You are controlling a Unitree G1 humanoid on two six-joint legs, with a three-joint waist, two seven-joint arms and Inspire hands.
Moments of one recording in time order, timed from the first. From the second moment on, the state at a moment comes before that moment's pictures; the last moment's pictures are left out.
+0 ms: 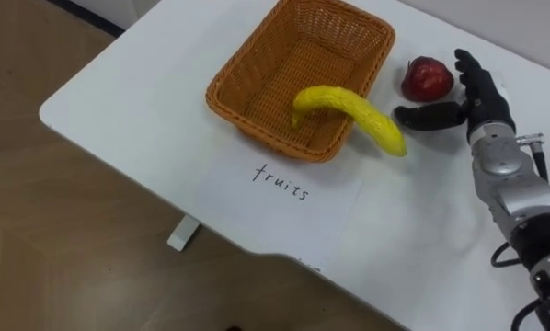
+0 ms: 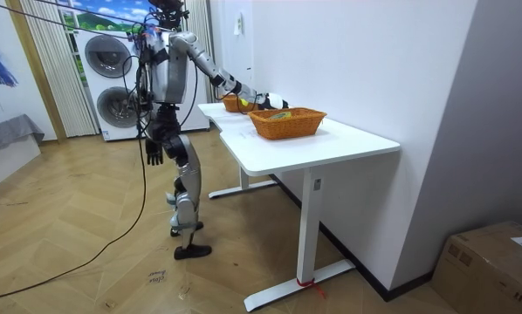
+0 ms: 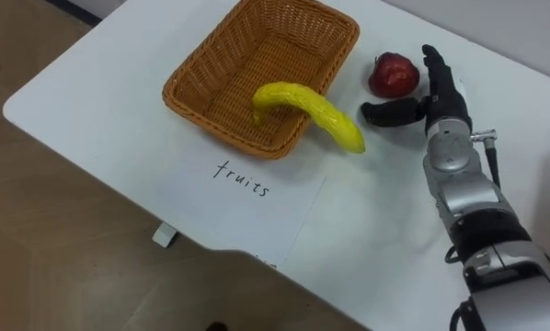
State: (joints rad) left arm 0.10 0.28 -0.10 1.11 0.03 0.10 0.12; right arm -0.65 -0.49 0.26 0.90 0.19 -0.04 -0.24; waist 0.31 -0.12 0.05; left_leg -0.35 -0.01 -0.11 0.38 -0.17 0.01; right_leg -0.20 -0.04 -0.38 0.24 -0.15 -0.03
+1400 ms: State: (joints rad) left arm 0.11 0.27 -0.14 1.09 0.03 0.10 0.06; right arm -0.70 -0.49 0.25 0.97 0.18 -0.02 -0.22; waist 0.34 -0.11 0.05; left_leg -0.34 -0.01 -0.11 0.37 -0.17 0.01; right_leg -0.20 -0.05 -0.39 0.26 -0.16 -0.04
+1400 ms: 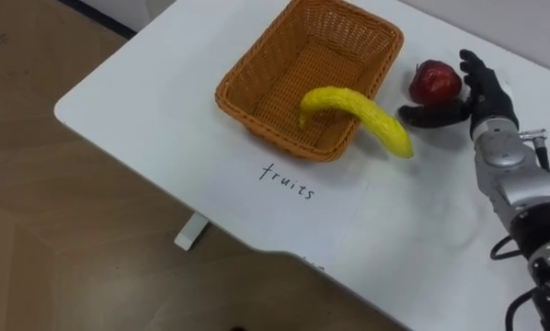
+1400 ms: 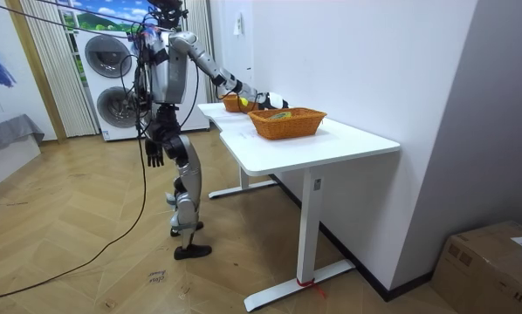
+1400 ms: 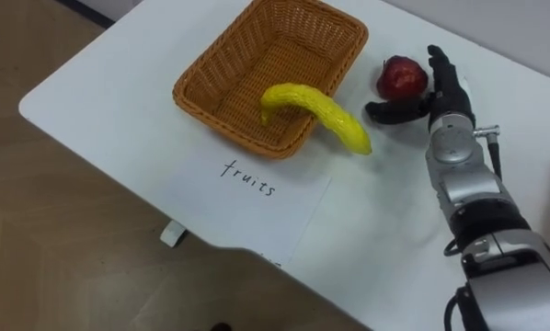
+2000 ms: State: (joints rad) left arm 0.10 0.29 -0.14 1.08 0.03 0.12 0.06; right arm -0.78 -0.58 0.37 1.06 0.11 0.00 -0.24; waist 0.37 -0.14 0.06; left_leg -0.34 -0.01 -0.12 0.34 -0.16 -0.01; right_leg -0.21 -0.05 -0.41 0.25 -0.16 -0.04
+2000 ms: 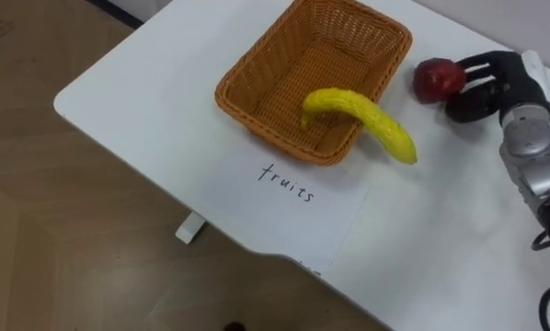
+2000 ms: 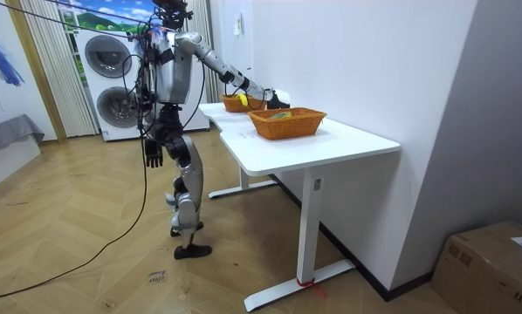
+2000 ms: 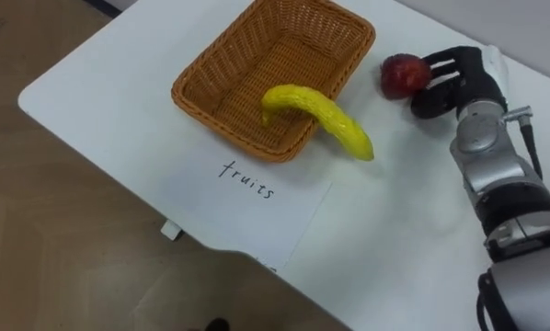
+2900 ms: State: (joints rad) left arm 0.08 0.30 -0.17 1.08 0.03 0.13 0.04; right arm -0.80 -0.58 0.40 1.09 0.12 0.03 -0.17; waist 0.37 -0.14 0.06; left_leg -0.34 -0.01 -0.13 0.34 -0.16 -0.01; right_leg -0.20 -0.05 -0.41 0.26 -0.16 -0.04
